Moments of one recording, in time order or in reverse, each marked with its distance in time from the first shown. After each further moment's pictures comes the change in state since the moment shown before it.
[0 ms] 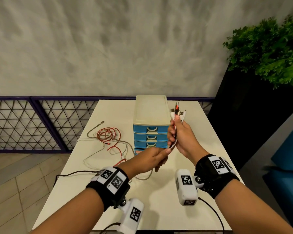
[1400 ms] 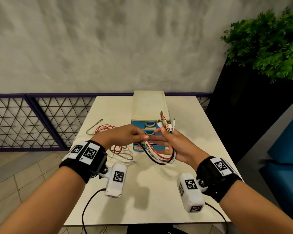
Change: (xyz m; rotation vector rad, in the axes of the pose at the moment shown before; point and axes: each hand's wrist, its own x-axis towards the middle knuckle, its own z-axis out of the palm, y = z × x) left_hand -0.005 0.008 -0.090 0.309 -0.136 -0.133; right_hand -0.019 0.020 -0.008 -0.150 -0.200 0.265
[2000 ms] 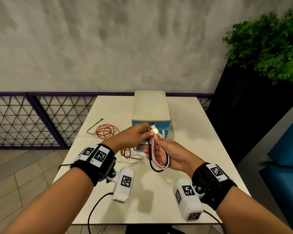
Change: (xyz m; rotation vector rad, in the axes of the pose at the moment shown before) left_hand 0.016 0.005 0.024 -0.176 0.189 0.030; right_hand -0.005 0.015 0.020 0.261 -0.156 0.130
